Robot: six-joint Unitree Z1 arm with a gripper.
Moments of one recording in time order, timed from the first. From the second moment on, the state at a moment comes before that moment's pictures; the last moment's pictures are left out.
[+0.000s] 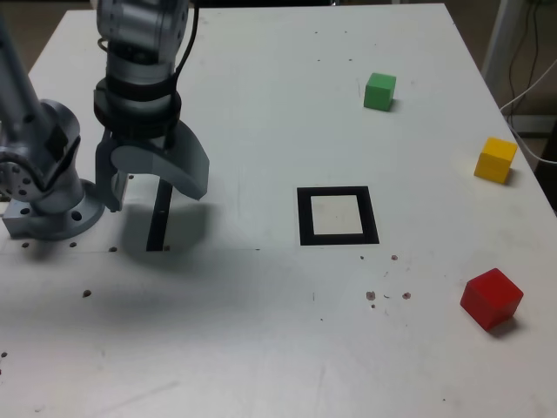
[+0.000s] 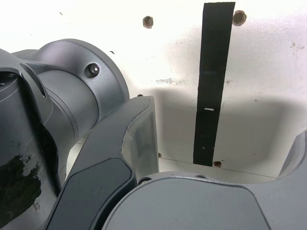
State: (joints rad) arm -0.14 1.54 -0.75 1.06 0.02 -0.15
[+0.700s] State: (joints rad) arm -0.14 1.65 -0.98 1.13 0.01 -0.14
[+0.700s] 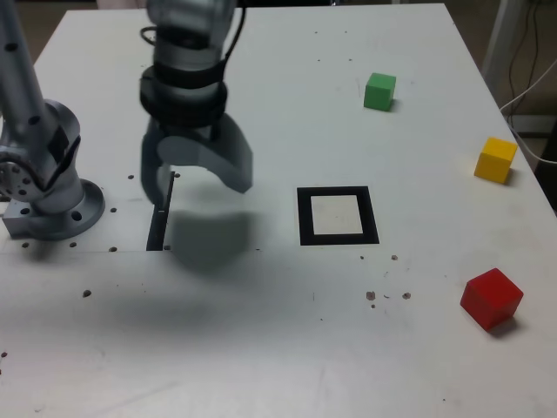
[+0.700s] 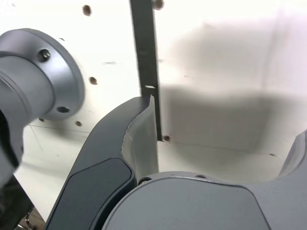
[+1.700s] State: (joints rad) arm -0.30 1.98 -1.59 1.37 0.01 -0.07
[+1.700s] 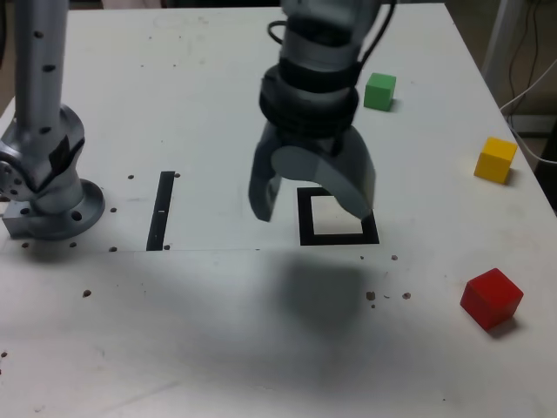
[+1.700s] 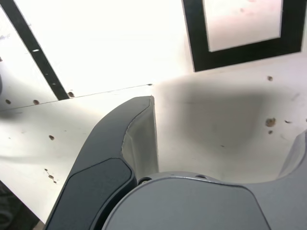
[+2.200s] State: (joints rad) arm -0.34 2.16 -1.90 1.48 0.03 0.03
